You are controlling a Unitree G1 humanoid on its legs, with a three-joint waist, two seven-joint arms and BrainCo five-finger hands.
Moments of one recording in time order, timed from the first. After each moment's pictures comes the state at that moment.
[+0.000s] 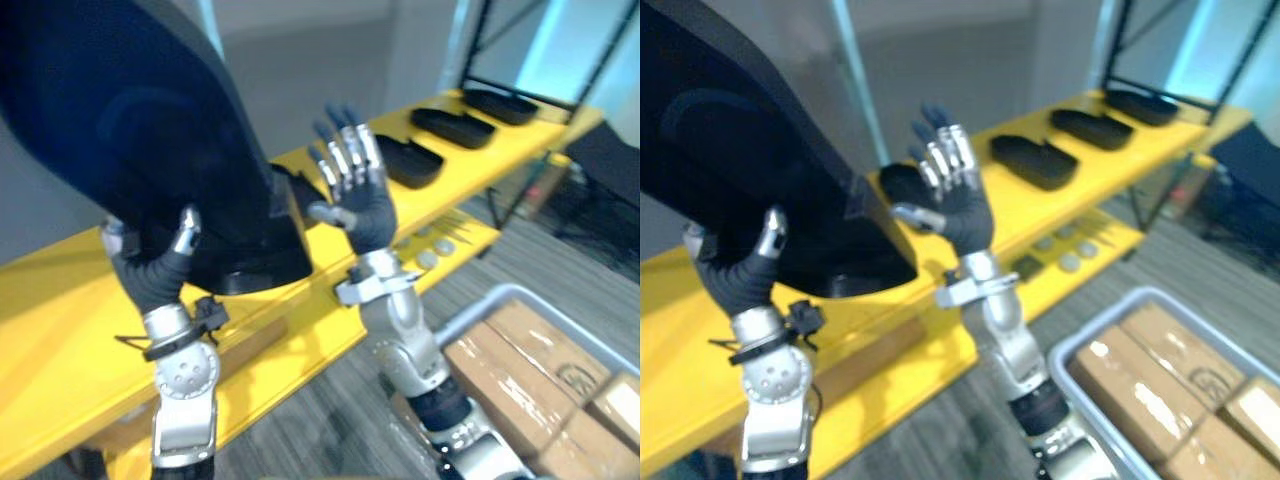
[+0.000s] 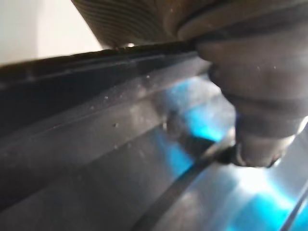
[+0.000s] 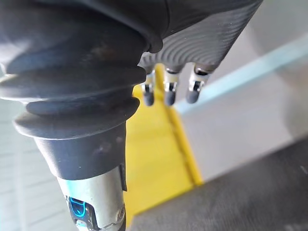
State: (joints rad) left arm 0.17 0.03 0.19 -0.58 0.34 -0.19 0.49; right arm -0.45 0.09 0.52 -0.03 0.58 -0.30 -0.03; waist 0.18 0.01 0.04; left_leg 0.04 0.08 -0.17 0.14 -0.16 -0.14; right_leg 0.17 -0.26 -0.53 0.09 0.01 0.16
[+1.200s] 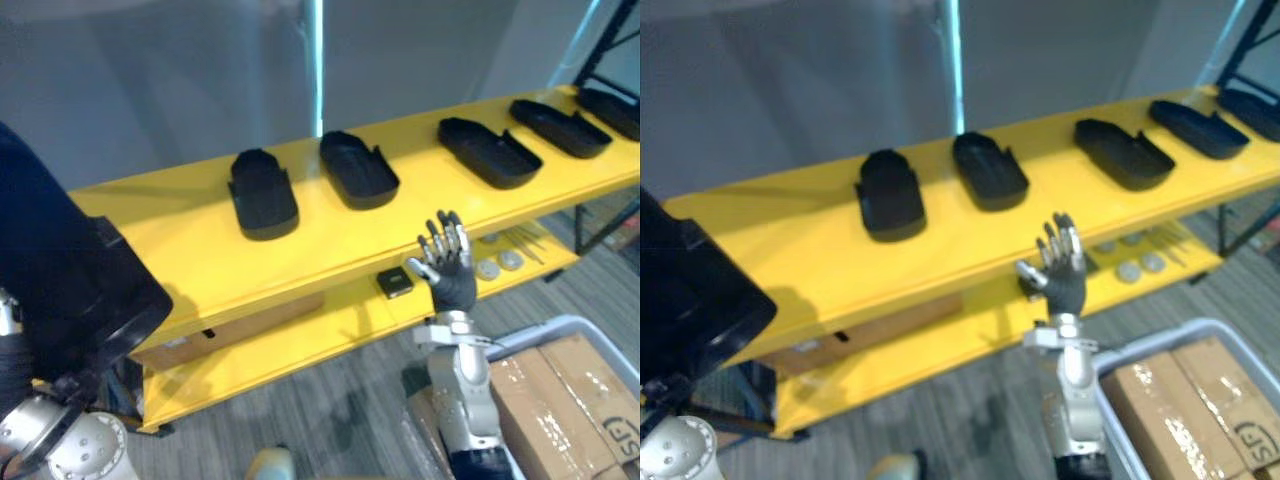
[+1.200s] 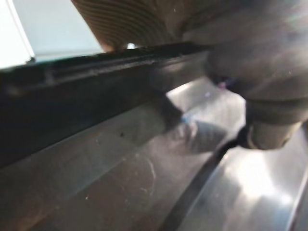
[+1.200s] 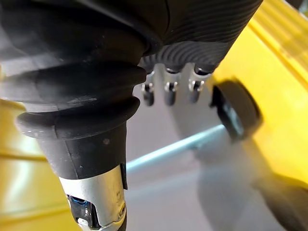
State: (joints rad) left arm 0.25 -0.06 0.48 -0.67 0.52 -0.13 0.53; right arm 0.00 0.00 0.02 -0.12 0.39 -0.27 -0.03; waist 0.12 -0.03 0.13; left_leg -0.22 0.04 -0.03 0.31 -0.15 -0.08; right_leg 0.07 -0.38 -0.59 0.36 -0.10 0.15
